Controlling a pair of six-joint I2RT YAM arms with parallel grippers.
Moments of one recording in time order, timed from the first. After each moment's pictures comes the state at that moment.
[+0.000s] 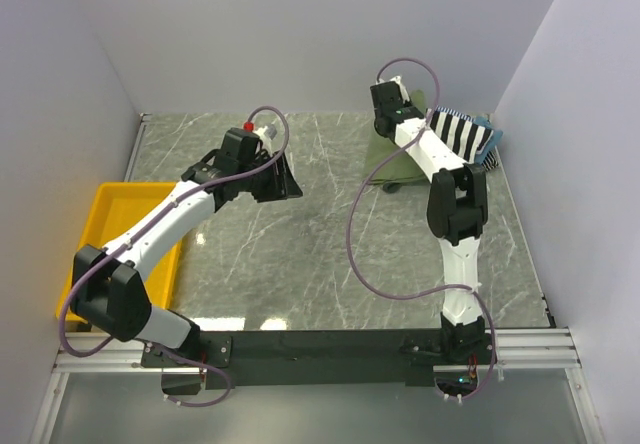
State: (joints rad) left arm -0.47 1.43 1.21 -0.50 0.28 -0.60; right arm 0.29 2.22 1.97 -0.57 0.82 -0.22
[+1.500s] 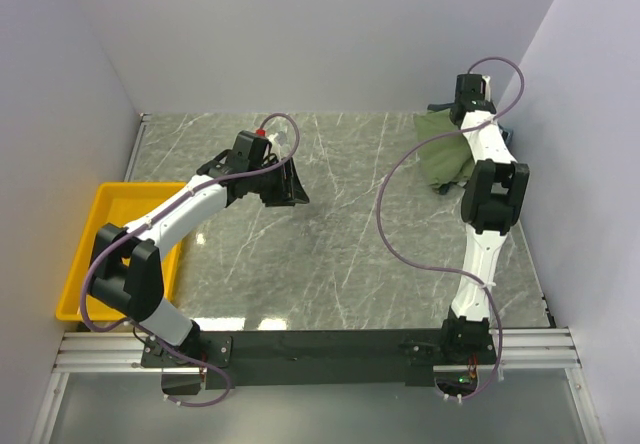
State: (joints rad) left arm -0.47 1.56 1.21 -0.45 0.37 -0.60; right arm -0.10 2.30 2.10 -0.61 0.66 -0.14
